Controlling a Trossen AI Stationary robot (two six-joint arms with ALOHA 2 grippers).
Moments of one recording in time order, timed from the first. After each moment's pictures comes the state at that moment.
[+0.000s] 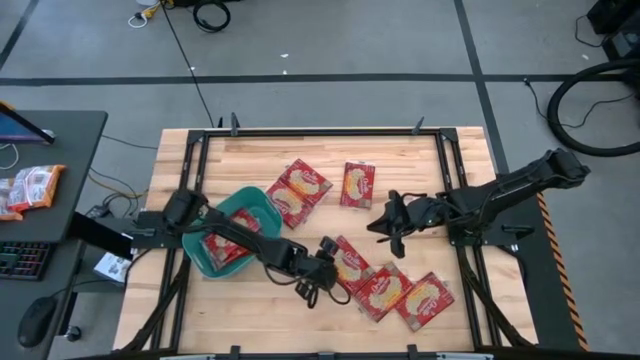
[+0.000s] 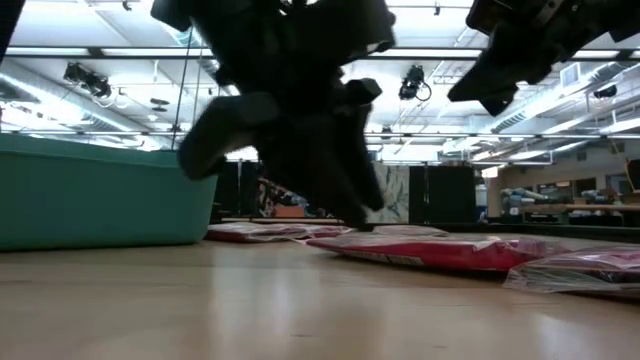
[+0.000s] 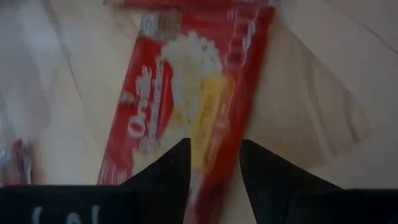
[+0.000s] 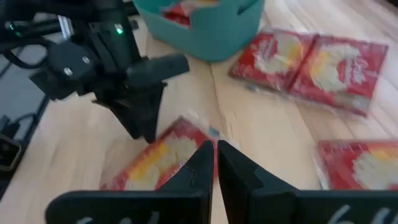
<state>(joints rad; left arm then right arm) -0.36 2.05 1.33 -0.20 -0.28 0.39 0.24 1.02 0.55 -0.06 0.21 0.32</state>
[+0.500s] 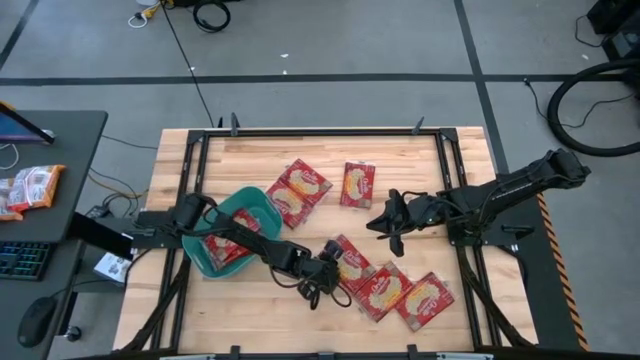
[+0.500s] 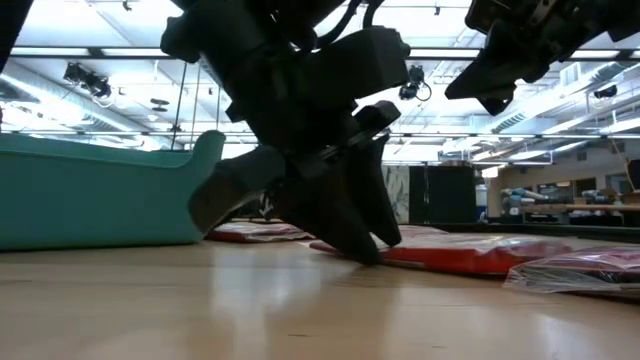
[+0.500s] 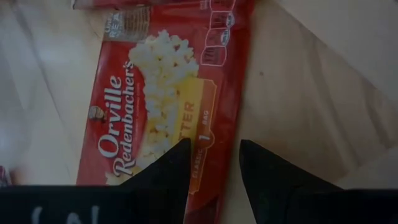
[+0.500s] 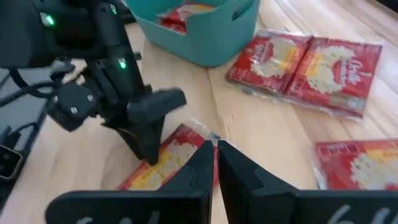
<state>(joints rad) -0.35 2.12 1.33 -0.14 -0.27 0.48 0.23 1.02 0.55 -0.05 0.21 0.34</state>
